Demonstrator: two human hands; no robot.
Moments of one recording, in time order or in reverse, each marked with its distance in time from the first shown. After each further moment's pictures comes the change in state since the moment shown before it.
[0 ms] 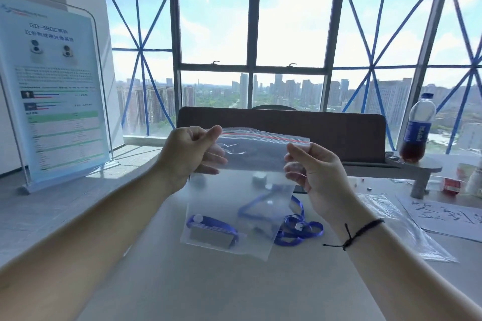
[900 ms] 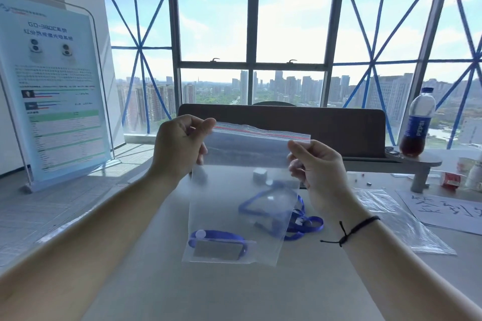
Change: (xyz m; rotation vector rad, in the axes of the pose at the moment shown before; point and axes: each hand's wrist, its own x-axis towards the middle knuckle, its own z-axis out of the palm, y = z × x) left_hand -0.001 -0.007 -0.007 0.272 0.228 0.356; right_hand -0.002 0.008 -0.001 -0.032 0.090 -0.069
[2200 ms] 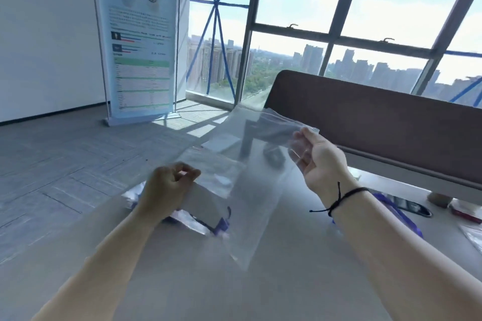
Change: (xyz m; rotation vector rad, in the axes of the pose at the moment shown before) left_hand -0.041 -0.237 -0.168 0.270 0.089 -0.475; right_hand 0.082 0.155 0.218 0.181 -0.041 0.507
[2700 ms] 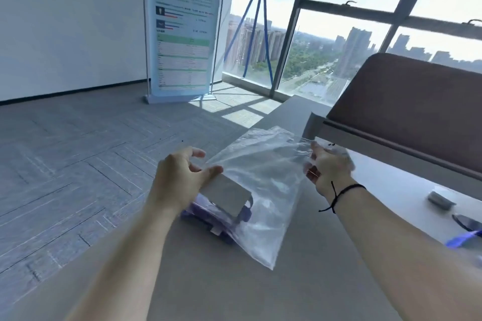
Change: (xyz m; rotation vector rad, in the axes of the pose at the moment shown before) left_hand 0.058 -0.071 -0.057 0.164 0.098 -0.073; right_hand 0.120 0.138 0.081 -0.262 0.074 0.129
